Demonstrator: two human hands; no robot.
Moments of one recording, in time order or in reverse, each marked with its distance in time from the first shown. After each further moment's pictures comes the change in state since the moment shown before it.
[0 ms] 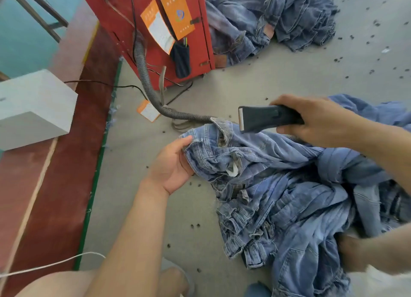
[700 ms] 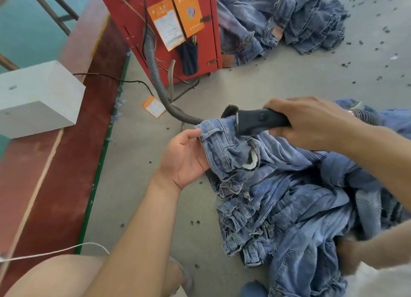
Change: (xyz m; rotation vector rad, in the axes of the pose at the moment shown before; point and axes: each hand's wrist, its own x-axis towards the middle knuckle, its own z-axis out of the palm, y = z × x) left_hand -0.001 -0.006 0.007 -0.162 -0.288 -0.008; right_hand 0.009 -0.034 0.002 -0.280 -0.053 -0.015
